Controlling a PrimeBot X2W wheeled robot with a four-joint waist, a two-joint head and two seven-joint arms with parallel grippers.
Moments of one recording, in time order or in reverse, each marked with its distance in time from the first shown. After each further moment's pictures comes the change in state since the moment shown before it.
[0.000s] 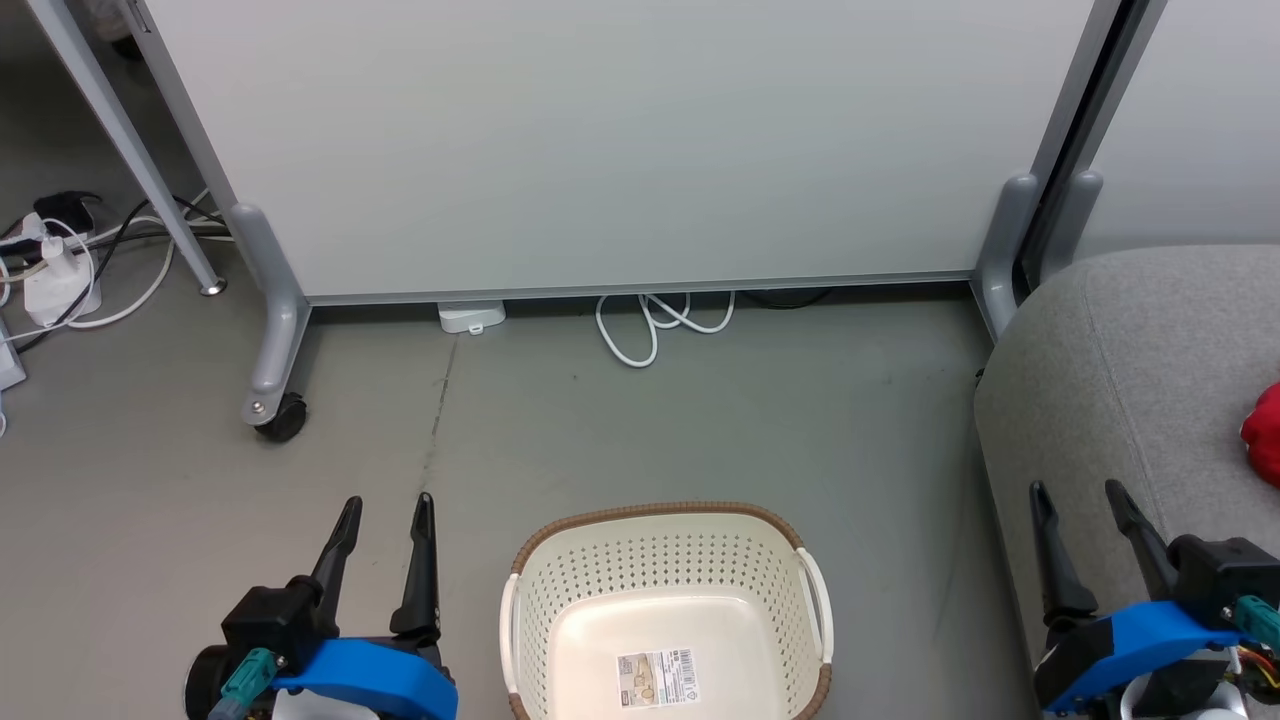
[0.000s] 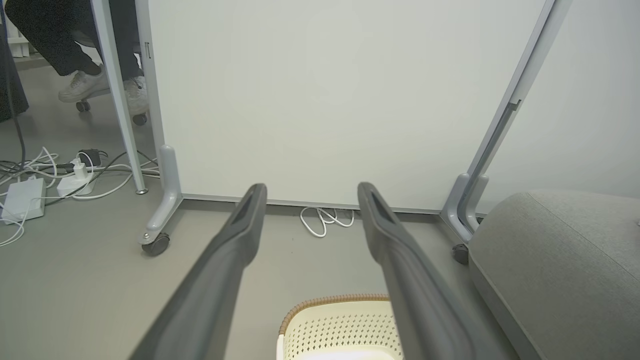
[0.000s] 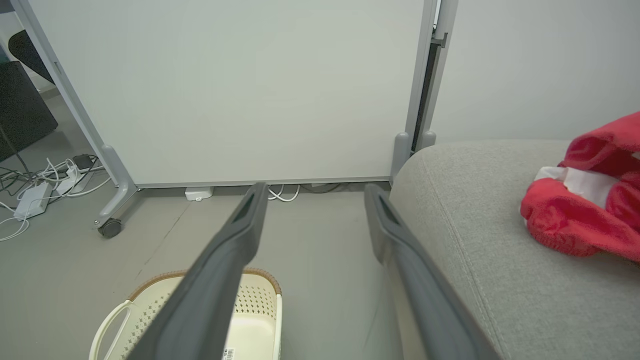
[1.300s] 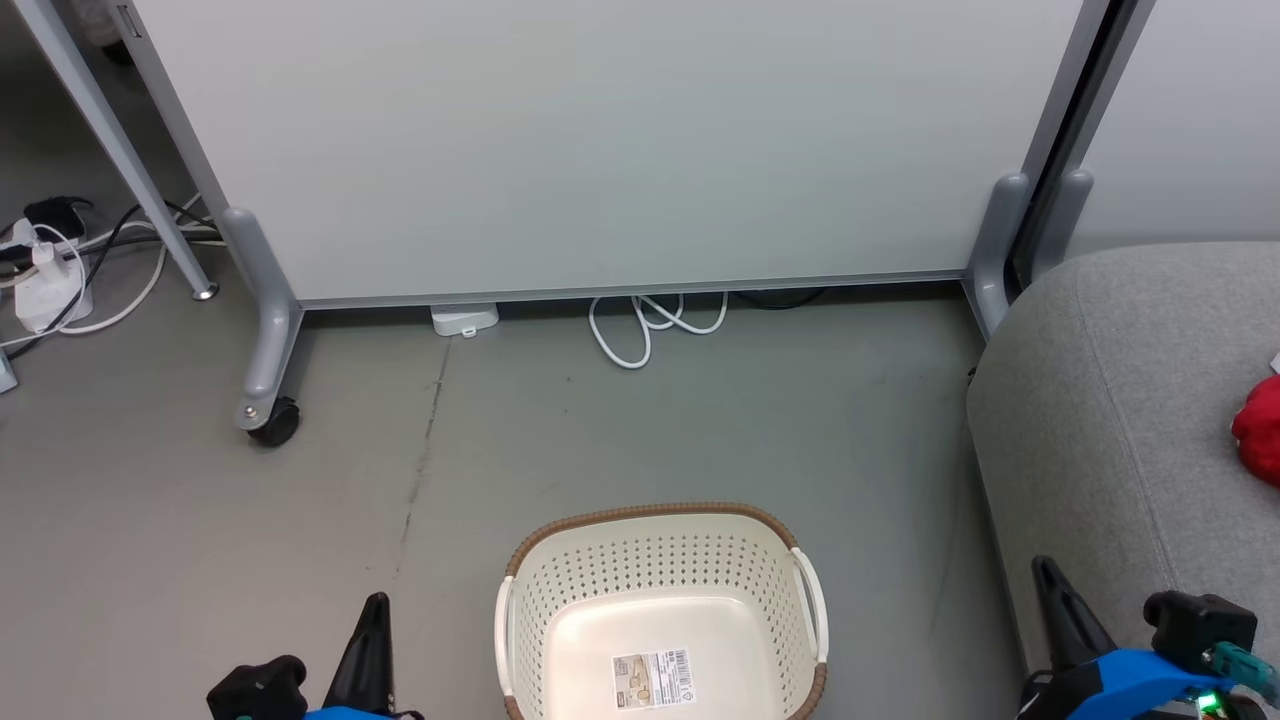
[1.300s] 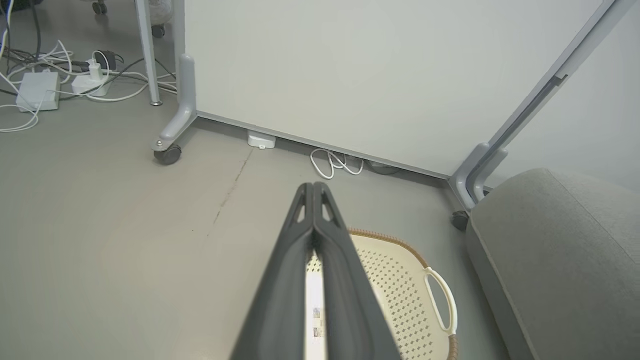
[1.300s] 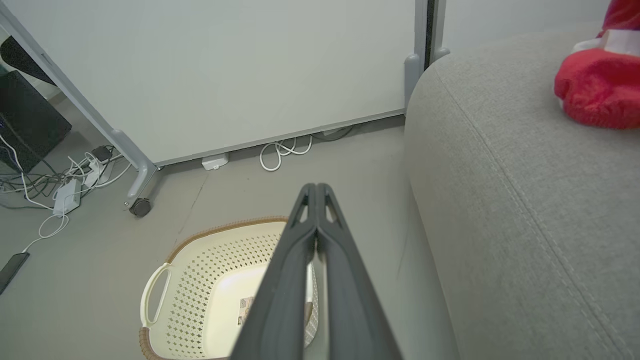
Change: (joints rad) left arm 0.089 -0.022 0.046 0.093 -0.098 0.000 0.037; right arm 0.042 0.014 0.032 0.138 0.142 0.000 0.008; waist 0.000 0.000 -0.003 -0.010
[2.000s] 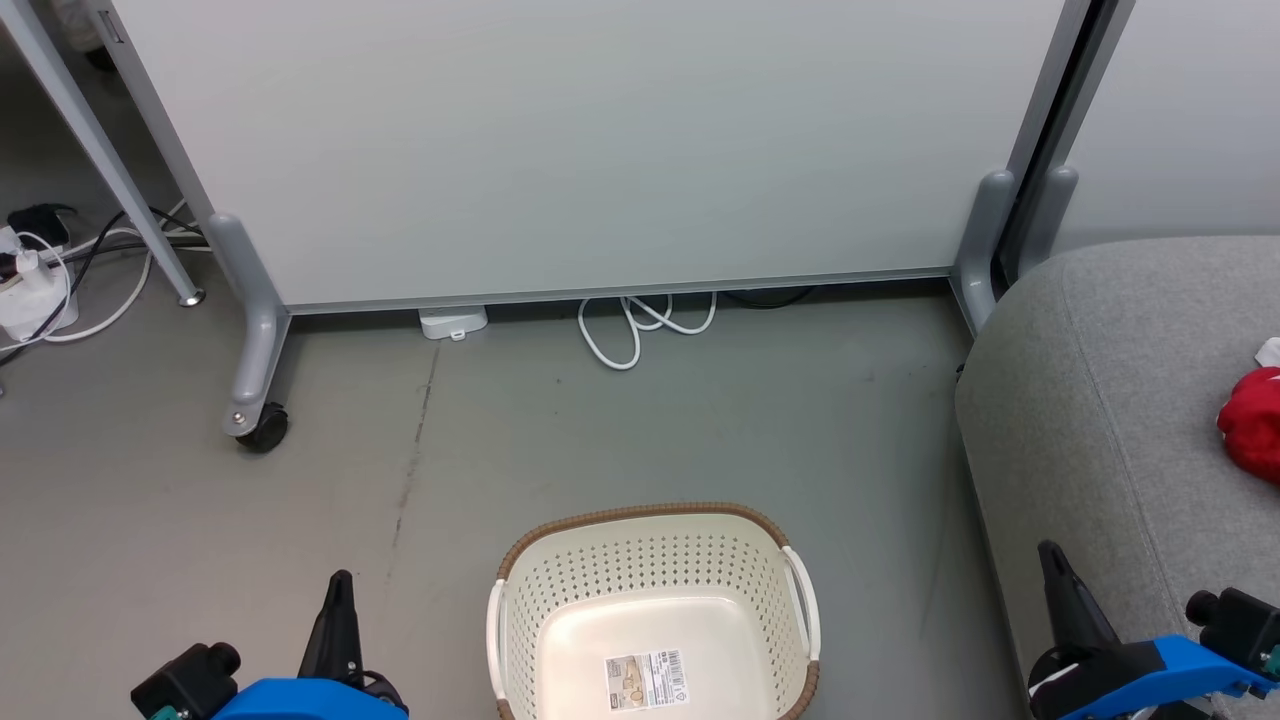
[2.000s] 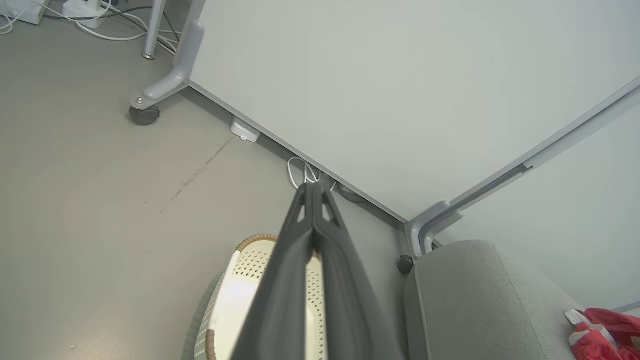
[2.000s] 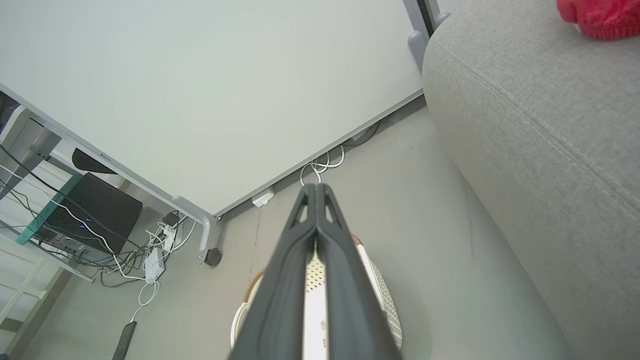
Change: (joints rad) left arm -0.019 -0.002 0.052 -0.056 -0.332 0.000 0.092; right arm -0.012 0.000 0.003 -0.015 0.371 0.000 0.041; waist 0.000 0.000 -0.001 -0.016
